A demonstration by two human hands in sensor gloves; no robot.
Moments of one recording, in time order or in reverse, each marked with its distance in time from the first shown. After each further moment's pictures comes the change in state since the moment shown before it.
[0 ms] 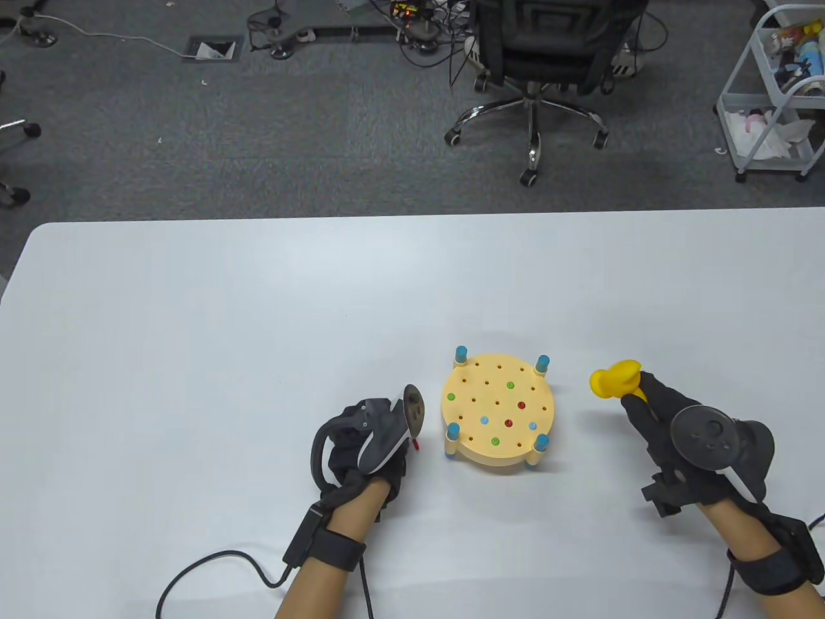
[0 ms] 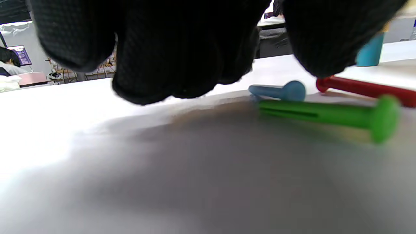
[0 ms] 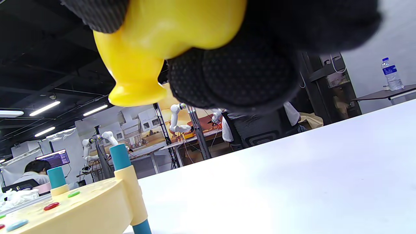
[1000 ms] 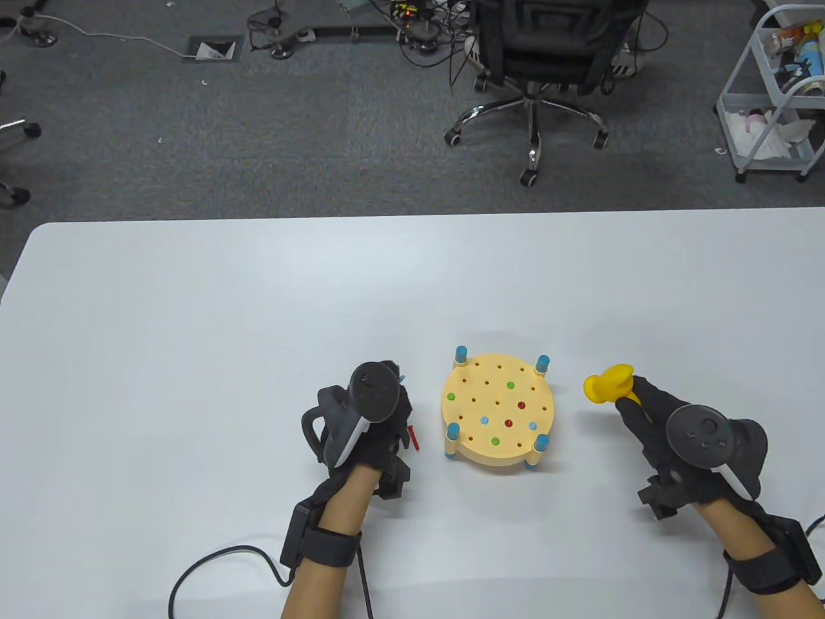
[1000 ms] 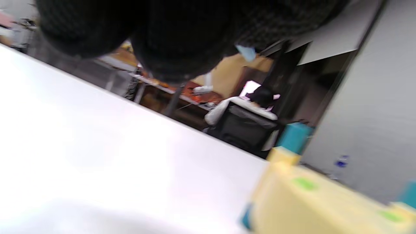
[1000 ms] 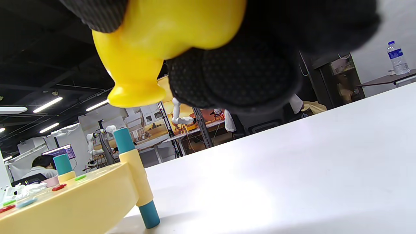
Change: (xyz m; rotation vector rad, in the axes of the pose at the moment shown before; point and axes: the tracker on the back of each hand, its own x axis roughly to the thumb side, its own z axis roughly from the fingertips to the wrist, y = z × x) left_hand -0.013 0.077 0.014 0.183 -0.192 0.542; right_hand 0.000 0.014 0.000 0.055 -0.009 -0.018
